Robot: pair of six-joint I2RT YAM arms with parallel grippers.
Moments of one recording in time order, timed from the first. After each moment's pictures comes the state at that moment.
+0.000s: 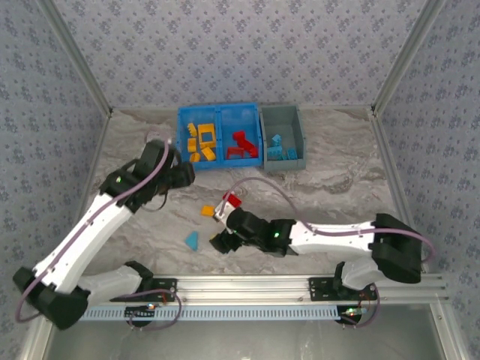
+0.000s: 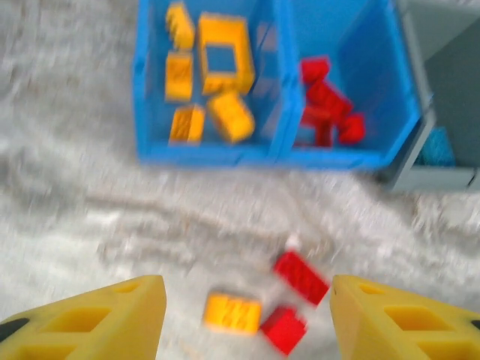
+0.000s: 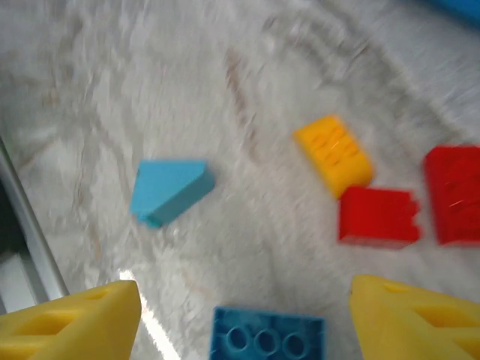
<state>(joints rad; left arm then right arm) -0.58 1.05 1.16 -0.95 -0.21 -0.64 1.25 1.45 0.83 -0.12 0.16 0.27</state>
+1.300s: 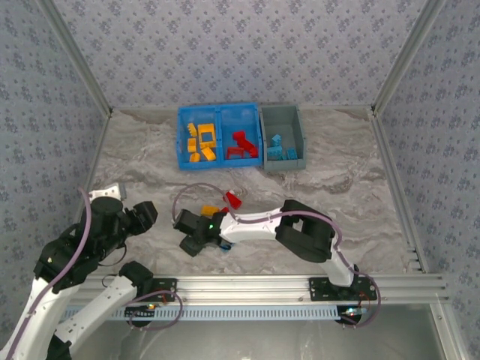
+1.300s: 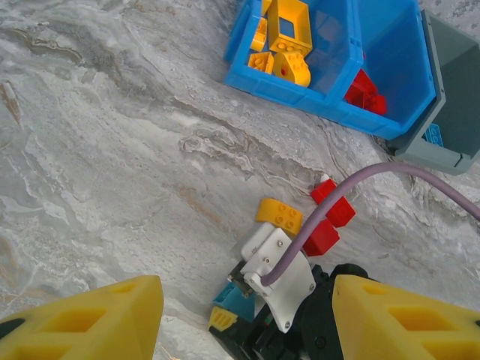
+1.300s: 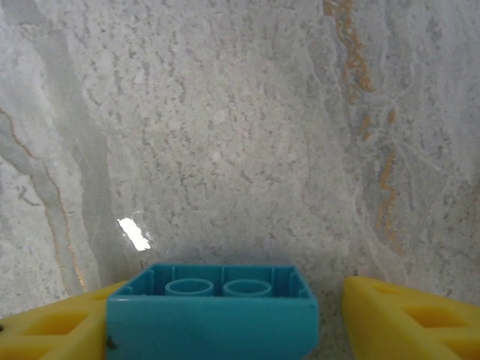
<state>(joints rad) -0.58 0.52 1.04 -1.23 -0.25 -0.78 1.27 2.09 1.42 -0.38 0.13 0.25</state>
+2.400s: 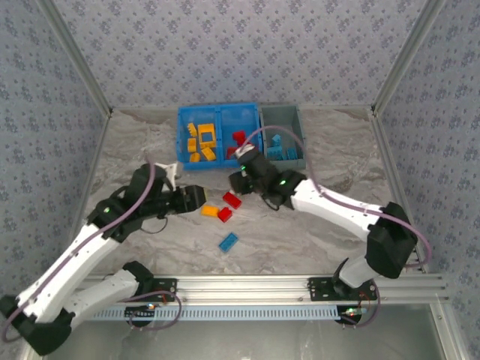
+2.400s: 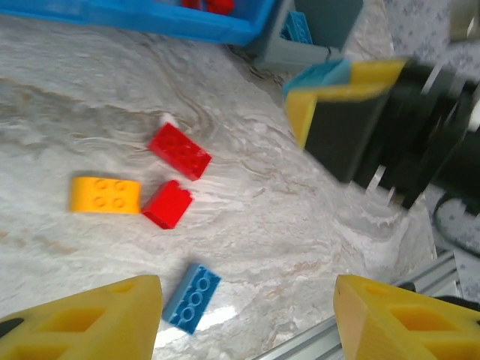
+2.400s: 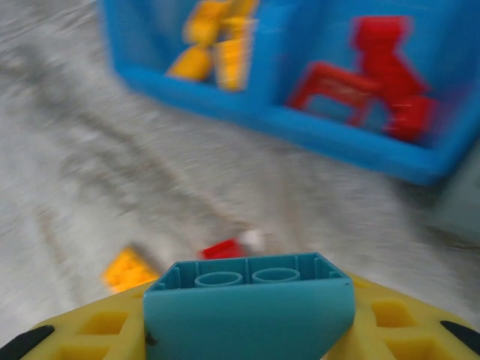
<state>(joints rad) -0.70 0.90 0.99 -0.78 0.13 -0.73 0.82 1.49 1.17 -0.42 0.22 0.34</state>
